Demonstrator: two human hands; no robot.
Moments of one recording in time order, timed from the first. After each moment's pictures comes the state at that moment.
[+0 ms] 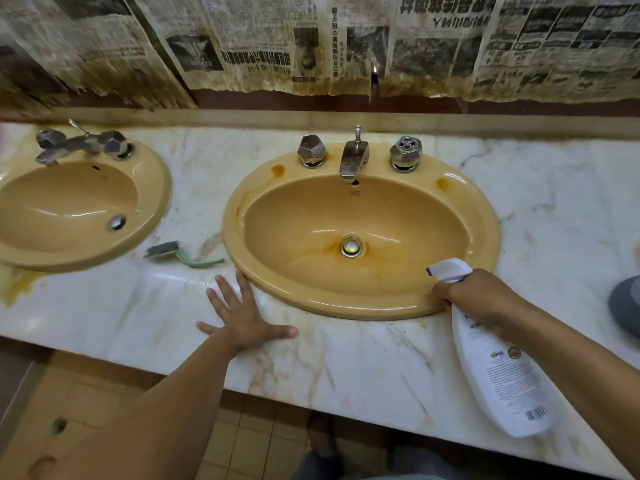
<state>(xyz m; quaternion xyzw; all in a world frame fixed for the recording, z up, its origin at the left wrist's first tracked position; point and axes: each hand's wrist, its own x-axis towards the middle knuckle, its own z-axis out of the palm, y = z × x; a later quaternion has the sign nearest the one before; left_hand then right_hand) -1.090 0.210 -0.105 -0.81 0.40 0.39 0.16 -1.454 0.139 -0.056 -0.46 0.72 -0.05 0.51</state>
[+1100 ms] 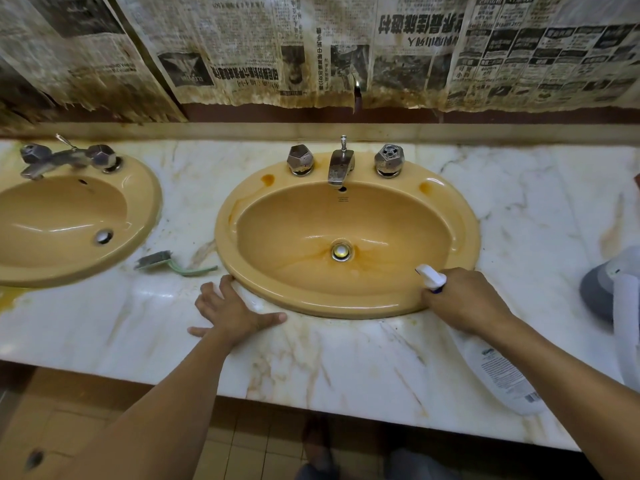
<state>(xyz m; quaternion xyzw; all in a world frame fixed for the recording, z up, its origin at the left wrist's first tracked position) -1.087 0.205 -0.096 -0.86 0.38 0.35 0.07 -1.444 0.163 -0.056 -0.58 0.74 0.00 0.33</state>
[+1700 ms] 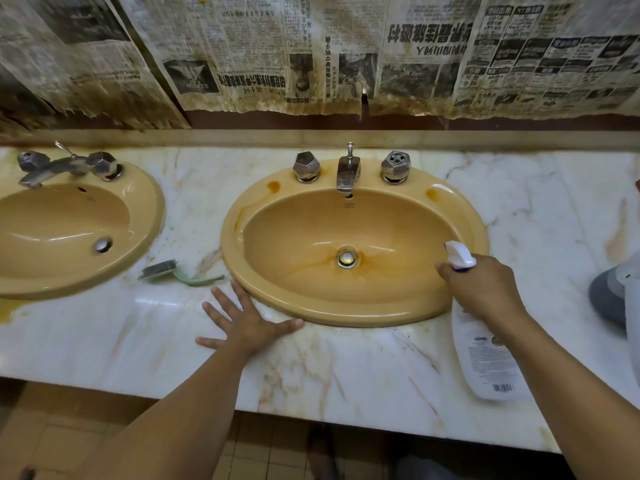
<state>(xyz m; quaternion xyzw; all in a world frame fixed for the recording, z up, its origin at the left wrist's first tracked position) -1.084 0.200 -0.109 -0.83 0.37 0.40 0.09 -1.431 0.146 -0.045 -0.49 0.79 -0.17 0.33</state>
